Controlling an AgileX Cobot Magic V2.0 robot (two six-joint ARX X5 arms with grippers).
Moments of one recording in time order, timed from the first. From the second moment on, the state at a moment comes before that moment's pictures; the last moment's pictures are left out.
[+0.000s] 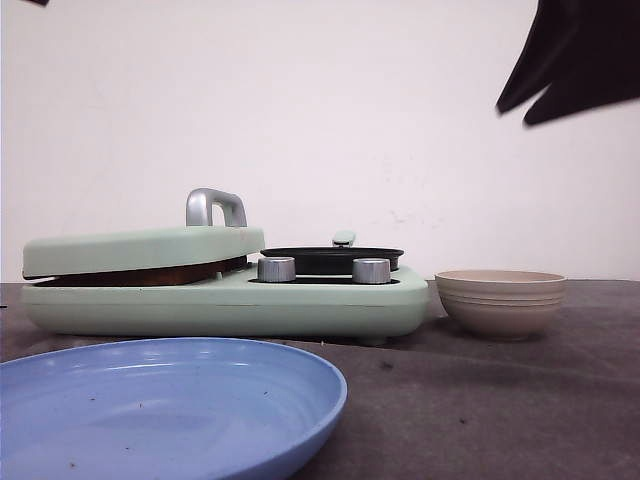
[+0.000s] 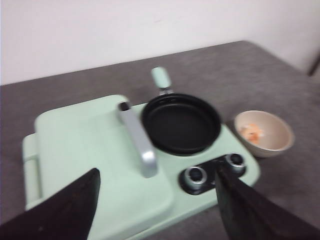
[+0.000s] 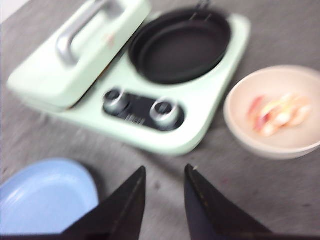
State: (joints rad) left arm -0.29 0.80 0.94 -0.45 0.27 0.02; right arm 0.59 0.79 0.65 -0.31 0.05 0.40
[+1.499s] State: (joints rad) left arm -0.29 0.53 0.82 -0.52 0.26 0.03; right arm 0.12 1.62 1.03 -0.45 -0.19 0.32
